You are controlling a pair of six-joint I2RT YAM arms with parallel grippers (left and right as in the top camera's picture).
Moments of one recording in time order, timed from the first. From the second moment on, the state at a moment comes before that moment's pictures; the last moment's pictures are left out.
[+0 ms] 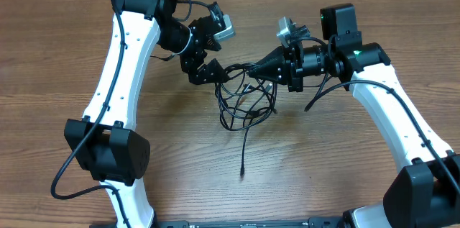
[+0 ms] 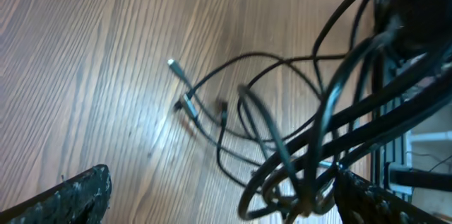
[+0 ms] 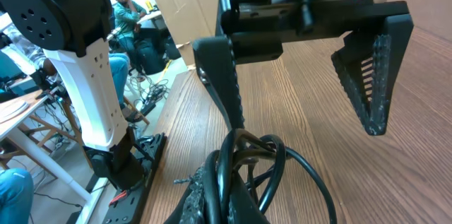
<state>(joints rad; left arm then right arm) -0.21 2.01 2.09 -1.55 0.73 0.99 0.22 1.65 1.34 -0.60 -1.38 -0.58</state>
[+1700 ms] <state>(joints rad) -0.31 2.01 2.09 -1.41 0.45 0.45 0.21 1.65 1.34 -0.60 -1.37 -0.58</state>
